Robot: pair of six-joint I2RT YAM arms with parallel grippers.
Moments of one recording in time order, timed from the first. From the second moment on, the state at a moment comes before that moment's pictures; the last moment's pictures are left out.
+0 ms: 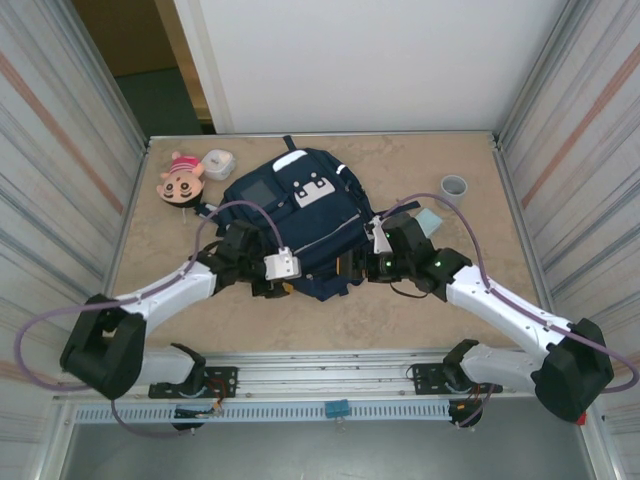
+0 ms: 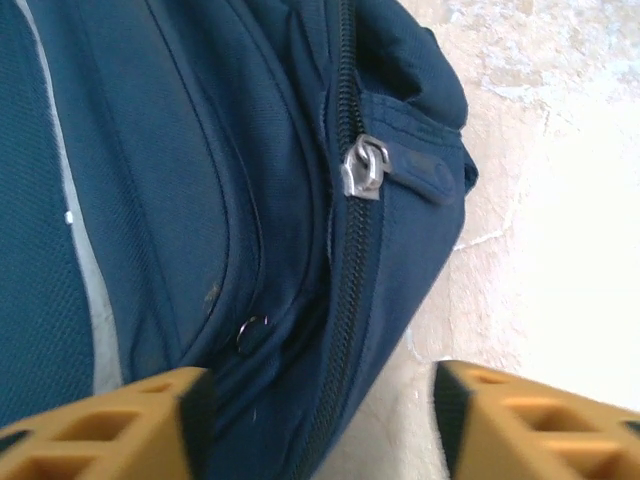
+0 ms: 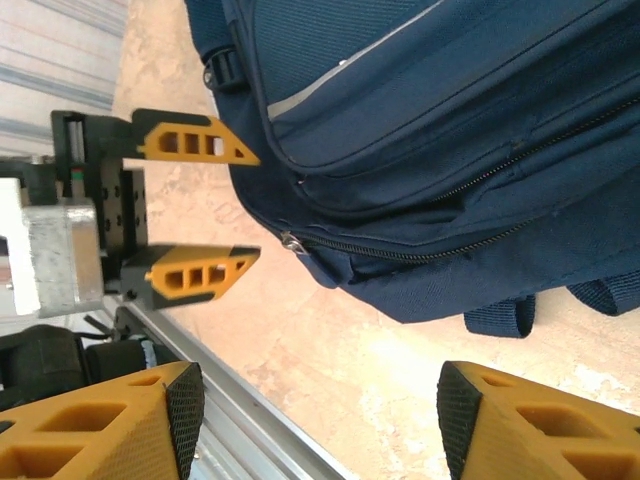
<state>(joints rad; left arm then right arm) -0.51 1.33 0.67 -0.30 0.46 0.88 0.68 1.12 0.78 -0.41 -0.36 0.71</state>
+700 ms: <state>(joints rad) -0.55 1.28 0.67 -0.14 0.67 0.59 0.80 1.14 0.74 -0.31 -0.29 0.68</state>
